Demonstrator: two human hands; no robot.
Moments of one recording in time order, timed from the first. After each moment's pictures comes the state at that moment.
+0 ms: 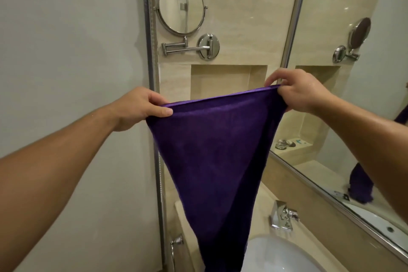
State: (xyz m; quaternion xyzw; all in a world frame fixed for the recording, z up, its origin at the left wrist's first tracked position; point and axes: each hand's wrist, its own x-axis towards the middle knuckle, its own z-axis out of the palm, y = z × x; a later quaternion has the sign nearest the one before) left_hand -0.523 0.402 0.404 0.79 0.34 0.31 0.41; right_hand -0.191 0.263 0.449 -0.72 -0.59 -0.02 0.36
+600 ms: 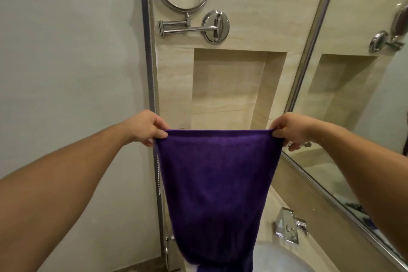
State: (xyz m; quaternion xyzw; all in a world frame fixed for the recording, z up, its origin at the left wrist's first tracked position) left_hand -0.476 0.473 0.320 0.77 0.51 0.18 0.35; right_hand -0.115 0.350 0.361 -0.79 -0.57 0.19 0.10
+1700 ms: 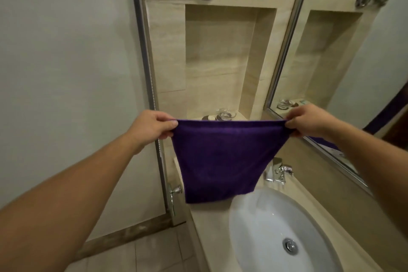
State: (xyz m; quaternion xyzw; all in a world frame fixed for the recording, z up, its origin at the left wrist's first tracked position) left_hand -0.487 0.378 0.234 0.68 0.46 0.32 0.48; right_hand -0.120 0.242 0.280 -0.83 -0.47 0.20 0.23
